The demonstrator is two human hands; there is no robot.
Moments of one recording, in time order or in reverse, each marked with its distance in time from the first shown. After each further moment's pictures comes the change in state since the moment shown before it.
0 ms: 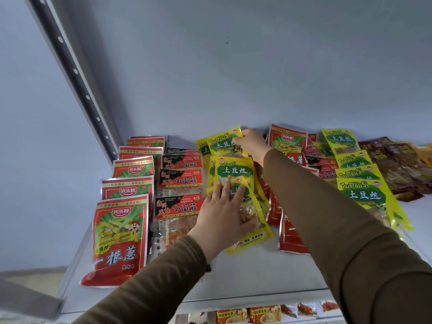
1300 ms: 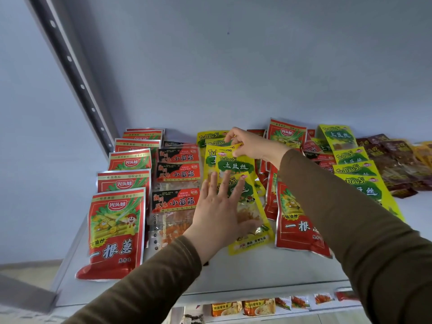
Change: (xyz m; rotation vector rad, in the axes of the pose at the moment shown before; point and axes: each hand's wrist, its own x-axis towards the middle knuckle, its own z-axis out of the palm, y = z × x) left_hand -0.010 0.003 -0.001 0.022 0.054 -0.006; right_hand -0.033 -0.004 -0.024 -0.192 -0.474 -0.173
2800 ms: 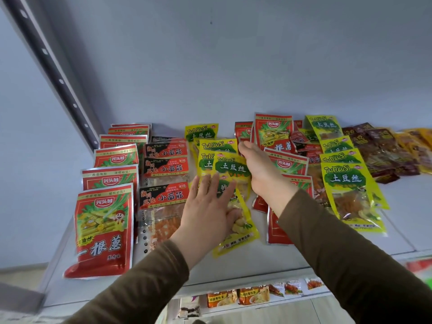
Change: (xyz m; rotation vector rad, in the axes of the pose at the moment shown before) left_hand -0.020 0.003 0.000 0.077 0.093 0.060; right_hand -0.091 -0.020 0.056 0.898 0.472 0.320
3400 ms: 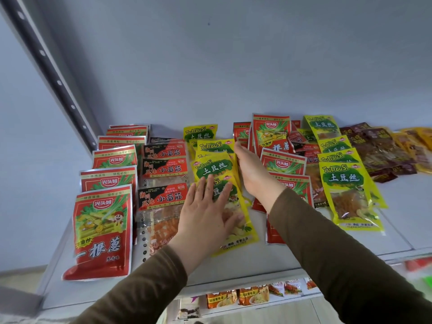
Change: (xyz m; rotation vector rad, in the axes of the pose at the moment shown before) left_hand -0.007 0.001 0.007 -0.078 -0.061 -0.061; right_hand 0.017 0.014 0.010 0.019 -0.076 0.027
